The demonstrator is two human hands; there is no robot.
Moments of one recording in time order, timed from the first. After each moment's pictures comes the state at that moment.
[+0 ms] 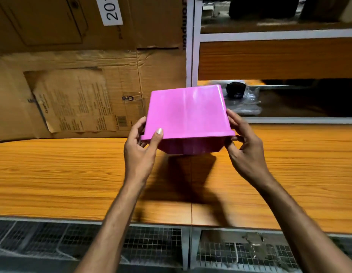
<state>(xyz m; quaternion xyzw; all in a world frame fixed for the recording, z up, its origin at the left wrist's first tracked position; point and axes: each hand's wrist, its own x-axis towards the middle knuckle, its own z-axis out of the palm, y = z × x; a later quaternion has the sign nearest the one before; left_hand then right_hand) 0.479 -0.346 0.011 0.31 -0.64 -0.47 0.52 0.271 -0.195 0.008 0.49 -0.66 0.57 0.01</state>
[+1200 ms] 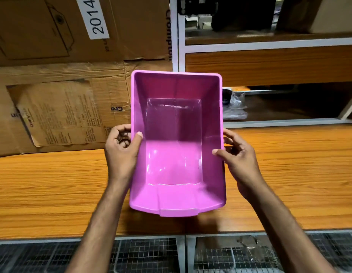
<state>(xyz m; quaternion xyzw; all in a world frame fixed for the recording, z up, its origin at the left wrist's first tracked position) 0.481 -0.374 0.029 0.29 -0.62 -0.45 0.57 0.288 -0.180 0.019 0.33 -0.61 0.70 -0.18</state>
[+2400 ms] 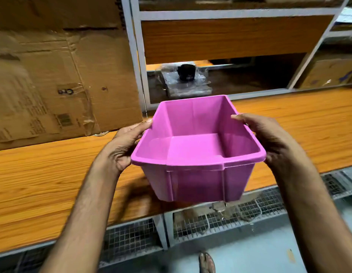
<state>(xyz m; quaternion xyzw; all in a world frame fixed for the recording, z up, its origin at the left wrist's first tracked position) 0.420 -0.340 0.038 0.30 -0.52 -0.78 0.15 0.240 -0.097 0.068 0.05 -0.65 0.71 -0.28</state>
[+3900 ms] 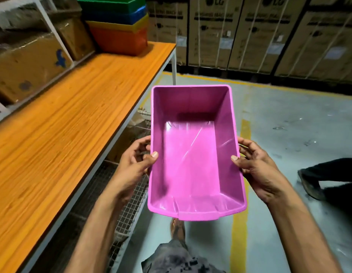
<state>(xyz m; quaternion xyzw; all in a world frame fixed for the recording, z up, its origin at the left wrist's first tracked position) -0.010 0.368 -0.066 -0.09 -0.68 -0.69 -0.21 0.110 0.653 -0.072 -0.25 -0.59 0.76 0.09</state>
